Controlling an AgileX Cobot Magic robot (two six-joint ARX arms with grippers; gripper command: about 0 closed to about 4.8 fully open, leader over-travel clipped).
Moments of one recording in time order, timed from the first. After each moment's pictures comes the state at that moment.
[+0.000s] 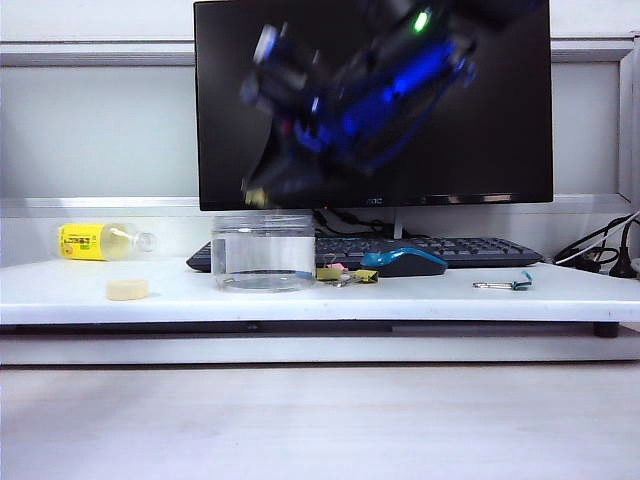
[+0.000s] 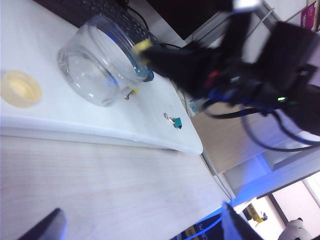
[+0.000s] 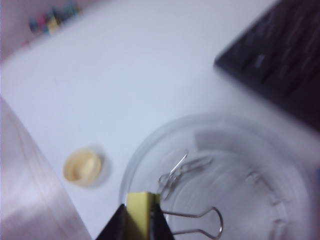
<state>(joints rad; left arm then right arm) 0.05 0.02 0.02 -0.10 0.87 -0.80 0.65 1.74 1.16 0.07 -0.36 0.03</state>
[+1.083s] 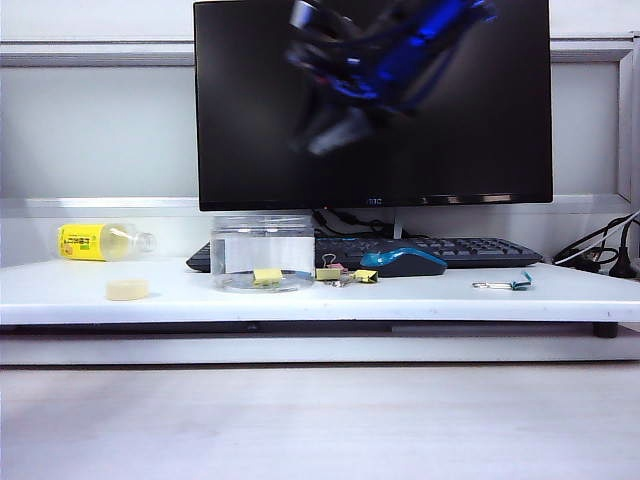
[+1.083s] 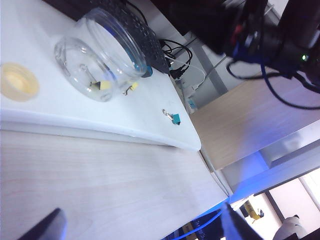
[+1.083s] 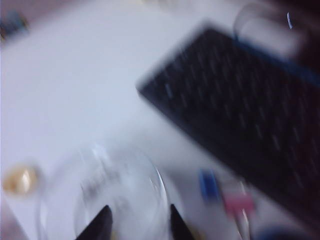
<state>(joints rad) 0.05 0.02 0.02 -0.11 0.88 -0.80 0.53 1.72 1.39 -0.25 -0.31 -0.10</state>
